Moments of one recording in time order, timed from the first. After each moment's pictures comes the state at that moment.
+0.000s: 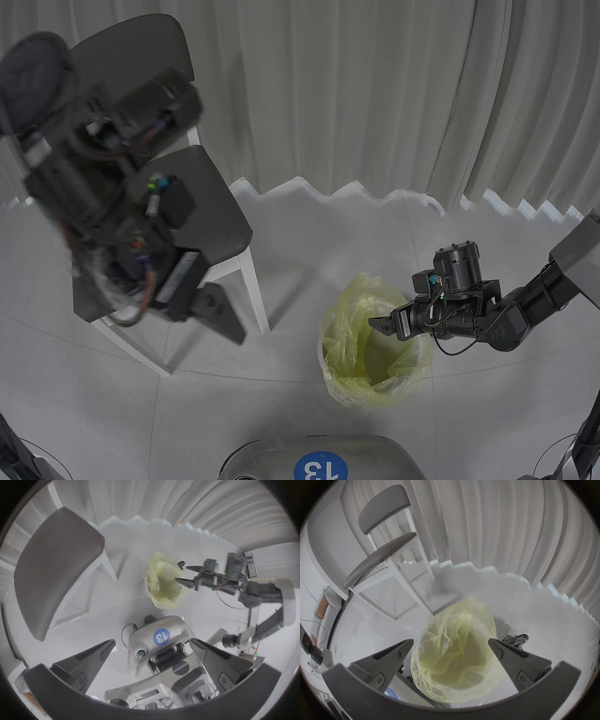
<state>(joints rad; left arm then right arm) -0.65 1.75 -2.00 1.45 -0.12 -0.22 0.43 2.05 -0.90 -0.51 0.01 0.04</state>
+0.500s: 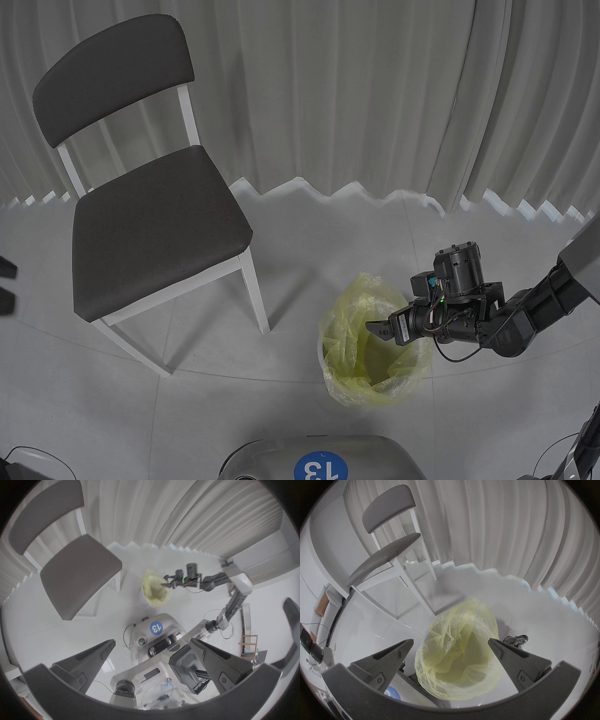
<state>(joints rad) -0.67 1.27 -2.00 1.48 -0.12 -0.20 0.47 2.01 -0.87 -0.51 -0.01 0.04</state>
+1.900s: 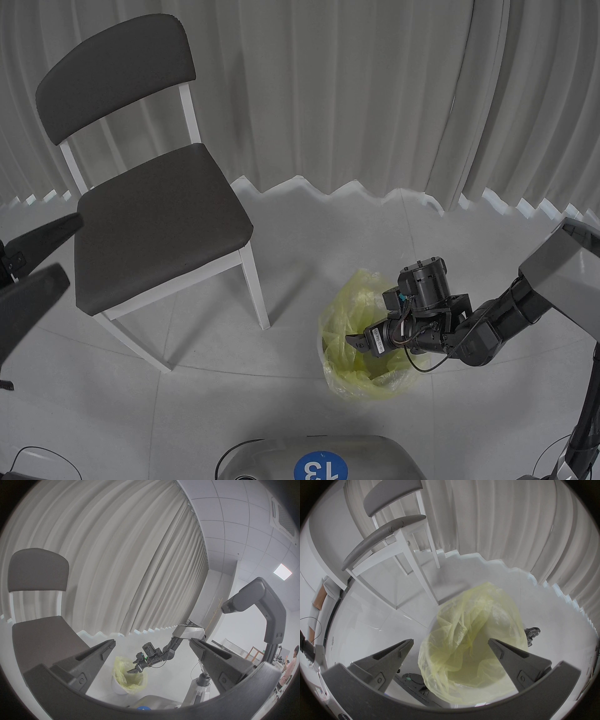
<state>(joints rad) -0.63 0.84 -0.67 -0.30 -0.32 -0.17 0.54 2.15 -0.96 -0.50 -0.07 0.04</state>
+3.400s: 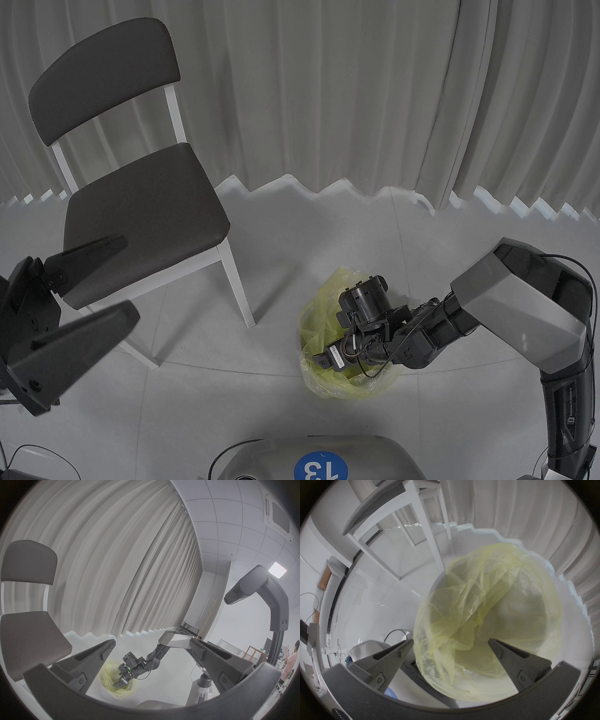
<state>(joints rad) -0.64 0.93 -0.52 -0.57 -0.36 -0.17 0.62 2.40 -1.28 -0.29 -0.09 0.04</state>
